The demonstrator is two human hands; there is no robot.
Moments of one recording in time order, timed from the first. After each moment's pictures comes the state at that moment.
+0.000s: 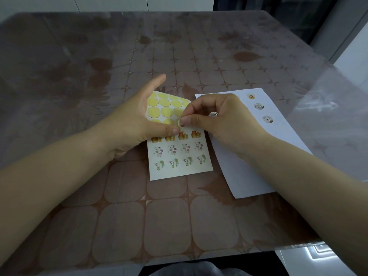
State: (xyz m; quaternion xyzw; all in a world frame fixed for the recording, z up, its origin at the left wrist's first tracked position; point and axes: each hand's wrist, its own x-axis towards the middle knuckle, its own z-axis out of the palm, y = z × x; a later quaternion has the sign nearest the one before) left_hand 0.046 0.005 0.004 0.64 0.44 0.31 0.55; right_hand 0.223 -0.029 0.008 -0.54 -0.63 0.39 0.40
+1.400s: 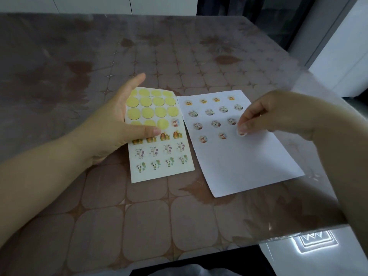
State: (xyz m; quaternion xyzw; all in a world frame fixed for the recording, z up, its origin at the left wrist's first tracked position) left_hand 0.048 0.003 0.002 0.63 0.44 0.33 0.55; right_hand 0.329 -0.040 0.042 -0.71 -0.62 0.31 0.11
